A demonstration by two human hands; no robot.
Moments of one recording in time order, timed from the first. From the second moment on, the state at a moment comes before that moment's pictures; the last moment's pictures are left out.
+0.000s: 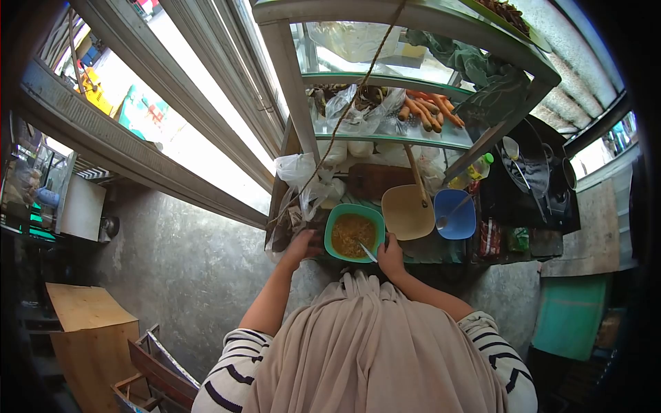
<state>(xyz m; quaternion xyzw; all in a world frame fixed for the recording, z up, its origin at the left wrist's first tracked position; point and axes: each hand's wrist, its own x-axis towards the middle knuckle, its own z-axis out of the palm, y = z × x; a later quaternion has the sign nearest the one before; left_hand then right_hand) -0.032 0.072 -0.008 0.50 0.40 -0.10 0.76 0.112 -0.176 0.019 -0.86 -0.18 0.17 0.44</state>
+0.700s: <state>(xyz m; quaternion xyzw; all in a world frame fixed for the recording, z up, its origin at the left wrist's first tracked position) 0.031 0.011 -0.025 0.45 0.42 0.01 0.79 0.154 -0.241 0.038 -0.94 -0.13 0.17 0.26</state>
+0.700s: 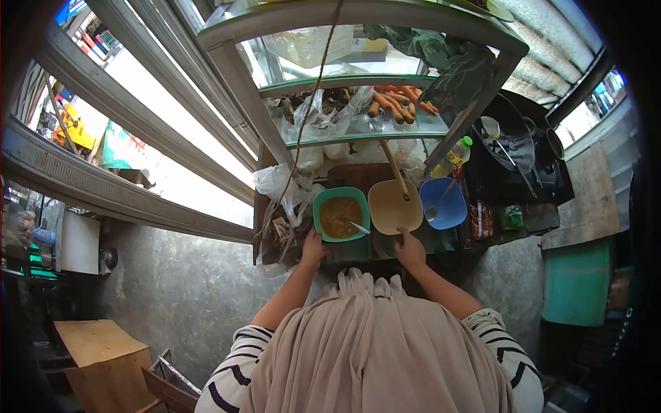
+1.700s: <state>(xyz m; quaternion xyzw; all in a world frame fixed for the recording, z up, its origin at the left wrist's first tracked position) 0.124 -0.189 -0.016 0.41 0.35 -0.19 0.82 0.268 -0.476 0.024 -0.81 -0.29 0.24 0.44</state>
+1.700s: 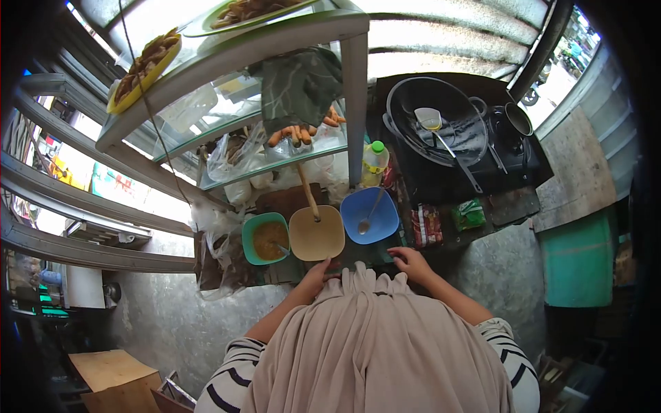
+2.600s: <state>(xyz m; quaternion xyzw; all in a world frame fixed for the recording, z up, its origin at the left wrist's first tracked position) 0.219 -0.315 0.031 0.52 0.27 -0.21 0.78 0.422 -0.570 -0.008 -0.90 -0.22 0.18 0.34</state>
